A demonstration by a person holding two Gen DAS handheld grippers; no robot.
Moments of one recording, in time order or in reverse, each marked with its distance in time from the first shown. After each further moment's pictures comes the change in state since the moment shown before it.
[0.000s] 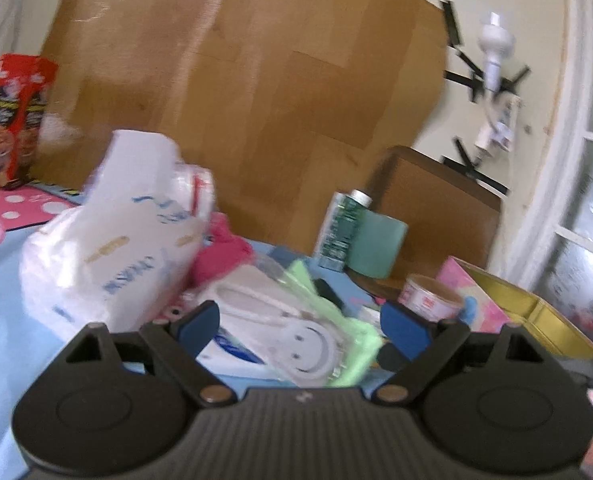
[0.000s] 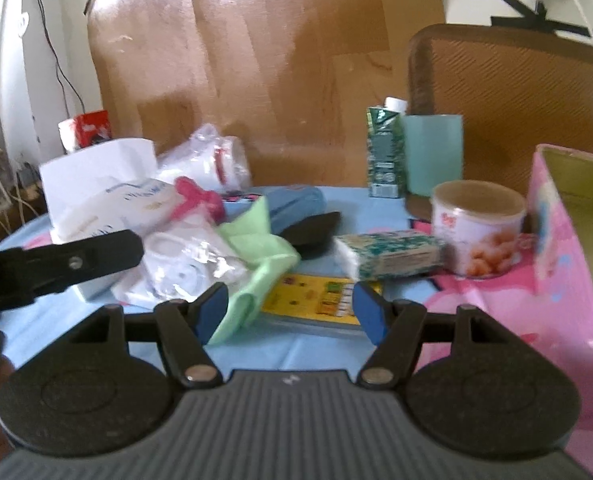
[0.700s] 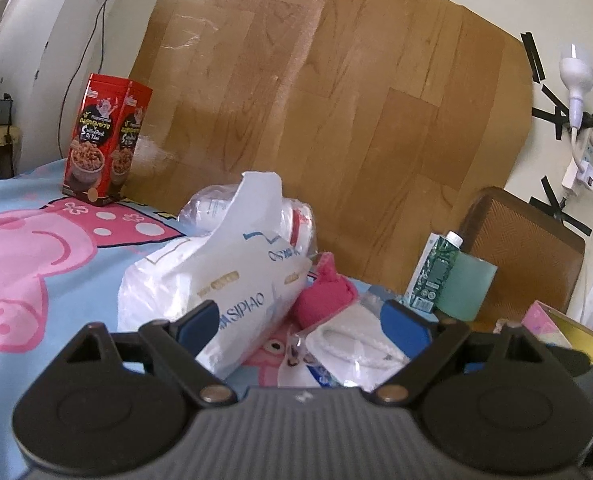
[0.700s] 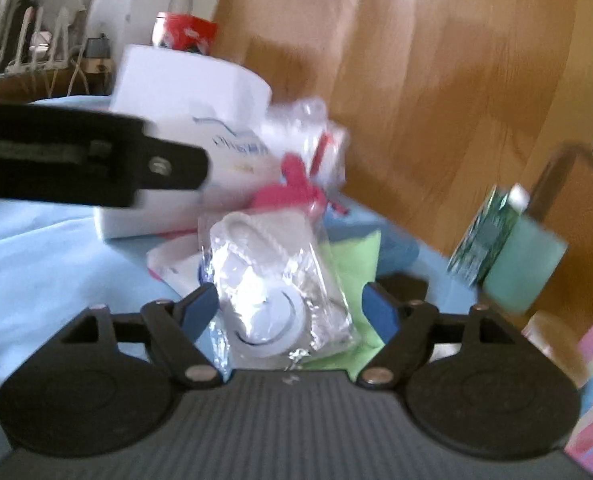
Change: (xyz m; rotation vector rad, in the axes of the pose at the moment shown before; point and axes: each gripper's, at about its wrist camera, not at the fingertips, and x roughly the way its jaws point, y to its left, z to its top) left arm -0.008 0.018 0.008 -0.050 -0.093 0.249; right arm 0.055 0.070 0.008 -0.468 0.072 0.056
